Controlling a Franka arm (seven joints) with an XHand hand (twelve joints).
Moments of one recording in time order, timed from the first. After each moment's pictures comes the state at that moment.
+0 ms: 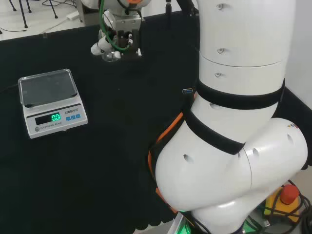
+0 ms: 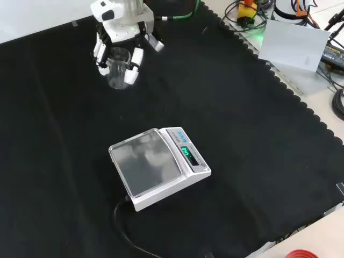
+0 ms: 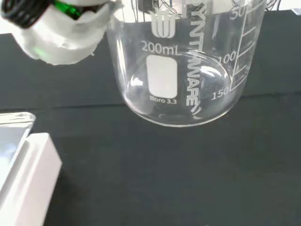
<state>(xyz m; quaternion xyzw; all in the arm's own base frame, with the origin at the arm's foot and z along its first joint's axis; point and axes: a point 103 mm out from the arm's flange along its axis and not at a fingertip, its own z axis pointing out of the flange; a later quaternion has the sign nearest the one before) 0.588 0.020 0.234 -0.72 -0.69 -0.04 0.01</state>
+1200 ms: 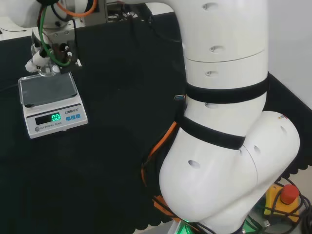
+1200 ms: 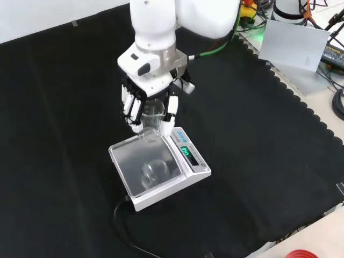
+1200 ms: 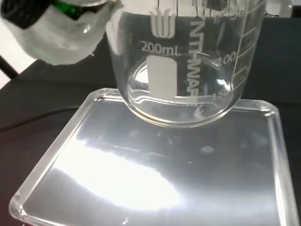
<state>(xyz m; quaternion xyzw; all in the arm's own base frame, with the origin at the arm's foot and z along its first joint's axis) 0.597 0.214 0.224 -0.64 -0.77 -0.04 0.01</state>
